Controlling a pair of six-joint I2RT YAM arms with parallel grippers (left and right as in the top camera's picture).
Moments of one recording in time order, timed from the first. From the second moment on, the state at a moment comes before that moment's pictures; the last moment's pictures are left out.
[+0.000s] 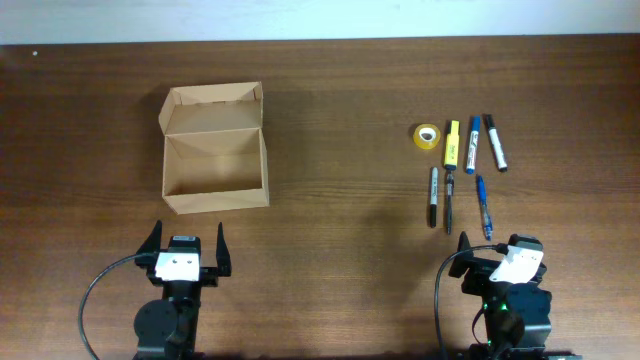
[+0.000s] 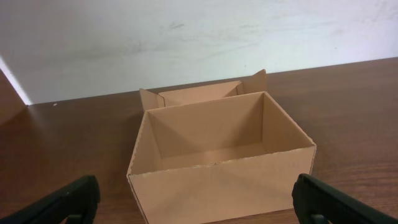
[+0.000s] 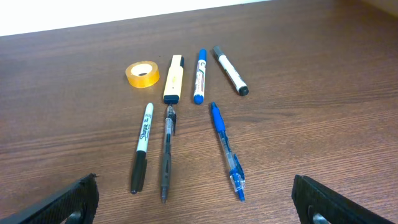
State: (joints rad) left arm -0.06 0.02 0.04 -0.12 -0.07 0.11; right arm 0.01 0.01 0.15 -0.53 0.16 0.13
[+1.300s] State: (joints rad) left arm -0.06 0.75 0.99 -0.73 0.23 -0.15; right arm 0.01 0.01 0.15 -0.53 0.16 0.13
